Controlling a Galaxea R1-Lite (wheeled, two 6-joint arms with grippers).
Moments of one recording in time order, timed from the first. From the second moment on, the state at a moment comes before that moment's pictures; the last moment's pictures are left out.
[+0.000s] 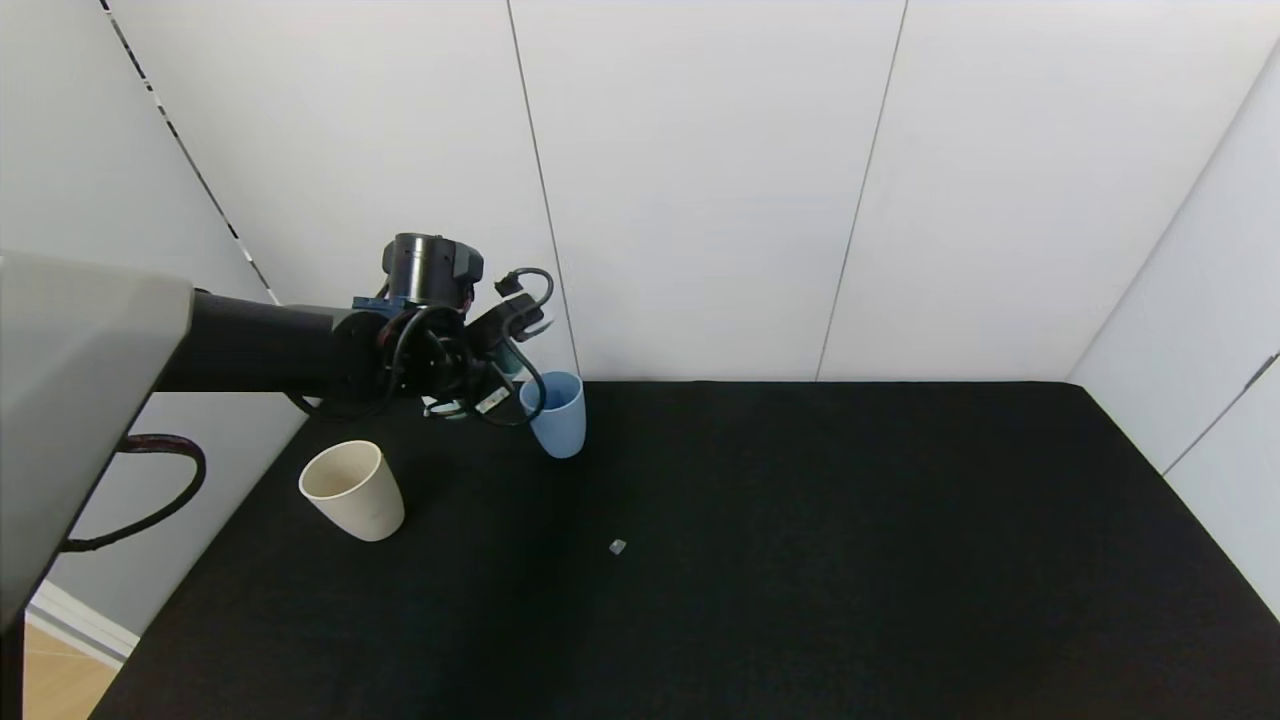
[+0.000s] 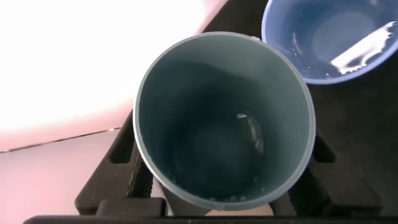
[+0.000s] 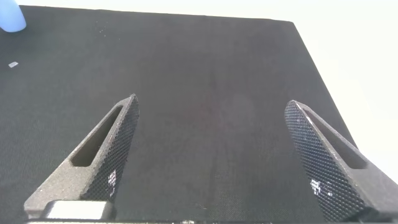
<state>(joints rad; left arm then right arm) -0.22 2.14 -1.59 -0.02 0.31 0.80 0.00 0.00 0.00 0.00 0.01 0.00</state>
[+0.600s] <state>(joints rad) -0.26 2.19 -1.64 -0.01 0.44 0.90 0.00 0.00 0.00 0.00 0.01 0.00</state>
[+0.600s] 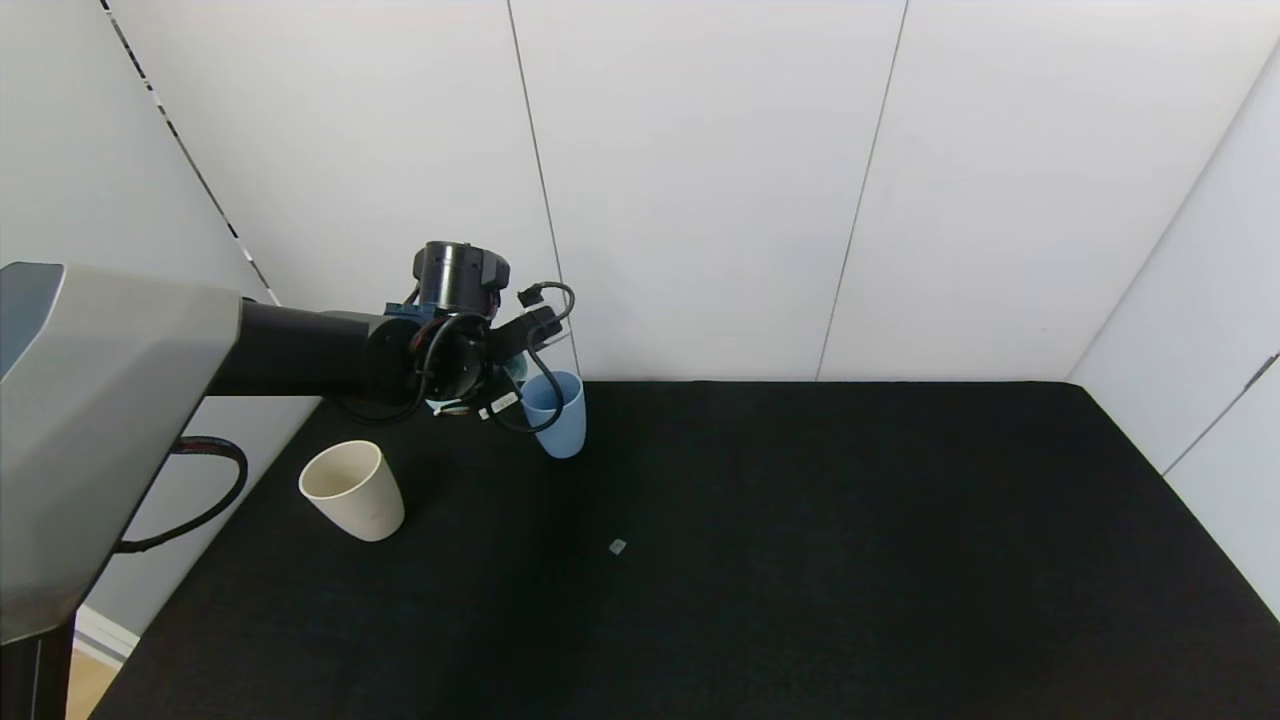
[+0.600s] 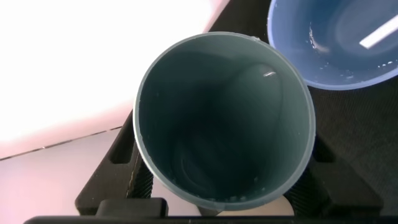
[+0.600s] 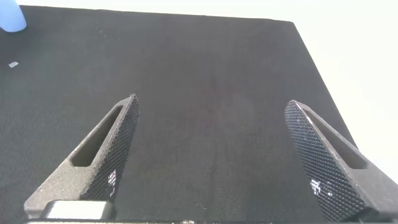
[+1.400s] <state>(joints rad) -0.29 2.22 -1.66 -0.02 0.55 1.01 0.00 0.00 0.00 0.00 0.01 0.00</state>
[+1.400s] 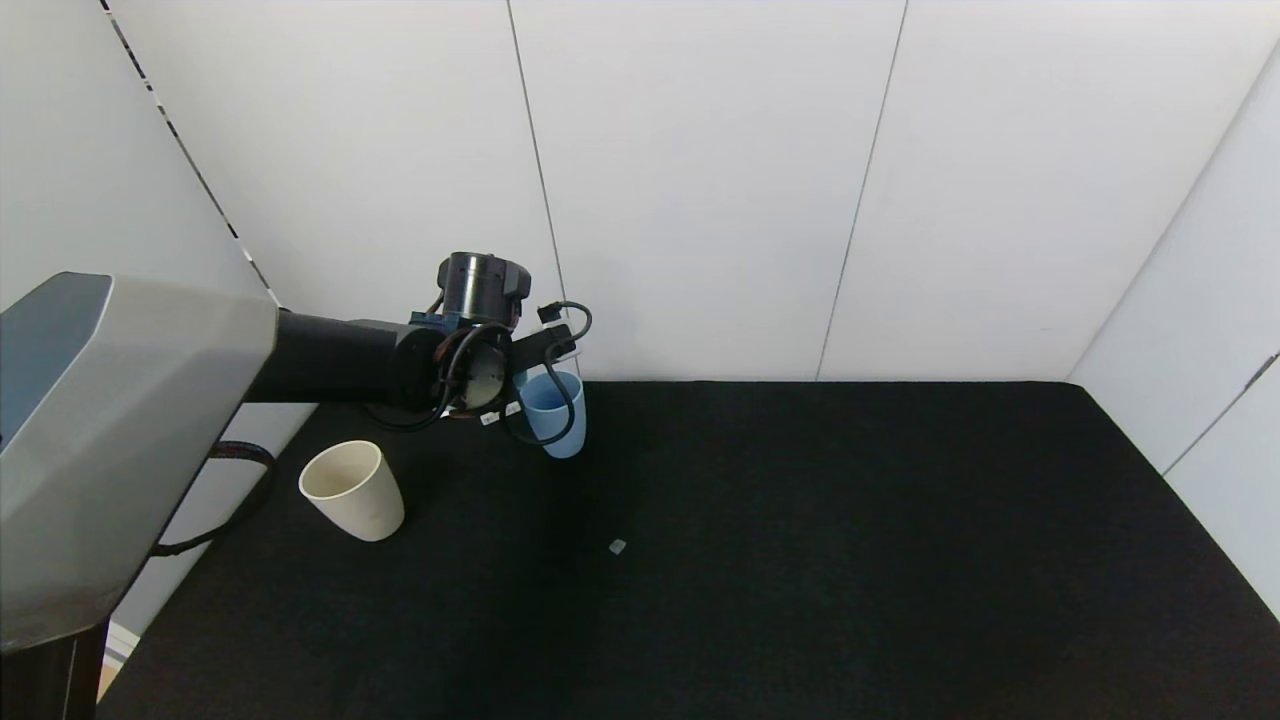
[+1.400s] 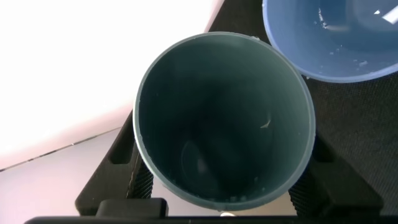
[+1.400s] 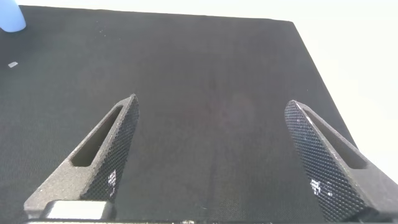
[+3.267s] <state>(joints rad) -0.34 2.20 -1.65 -0.03 0.69 1.12 0.00 0.00 0.00 0.00 0.01 0.00</state>
